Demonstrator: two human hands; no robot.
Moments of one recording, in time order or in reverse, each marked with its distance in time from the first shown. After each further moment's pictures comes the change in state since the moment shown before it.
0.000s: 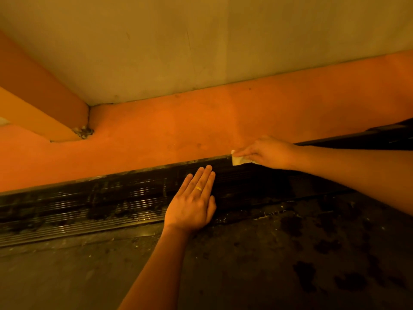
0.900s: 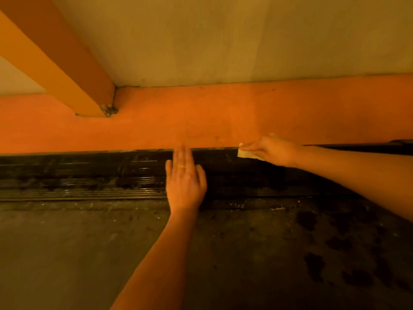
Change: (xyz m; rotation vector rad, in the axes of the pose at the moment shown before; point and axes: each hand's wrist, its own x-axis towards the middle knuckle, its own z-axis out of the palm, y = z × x) left_hand -0.021 -0.027 -0.024 -0.152 0.187 -0.610; right_hand 0.032 -0.032 0.018 -0.105 -0.086 -0.027
